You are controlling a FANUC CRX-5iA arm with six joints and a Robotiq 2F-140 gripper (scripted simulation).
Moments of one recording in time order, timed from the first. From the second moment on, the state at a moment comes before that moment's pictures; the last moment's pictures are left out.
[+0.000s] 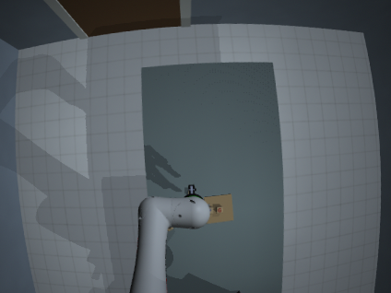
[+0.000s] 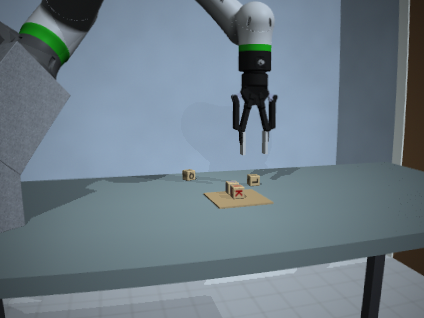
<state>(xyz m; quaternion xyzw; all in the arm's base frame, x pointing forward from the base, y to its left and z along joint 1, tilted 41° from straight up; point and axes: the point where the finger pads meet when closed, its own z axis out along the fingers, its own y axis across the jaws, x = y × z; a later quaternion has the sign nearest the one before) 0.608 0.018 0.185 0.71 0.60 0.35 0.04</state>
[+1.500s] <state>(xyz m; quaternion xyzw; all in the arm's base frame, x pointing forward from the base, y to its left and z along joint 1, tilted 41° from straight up) 0.619 0.026 0.171 0.72 0.60 0.35 0.04</state>
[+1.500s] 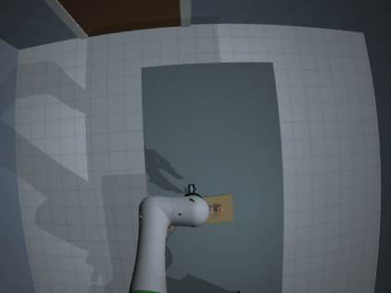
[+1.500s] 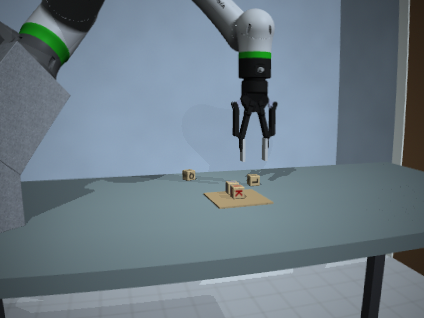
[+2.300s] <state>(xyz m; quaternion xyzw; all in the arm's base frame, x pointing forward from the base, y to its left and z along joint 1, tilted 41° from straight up) 0.635 0.038 0.150 0.72 0.60 0.35 0.04</state>
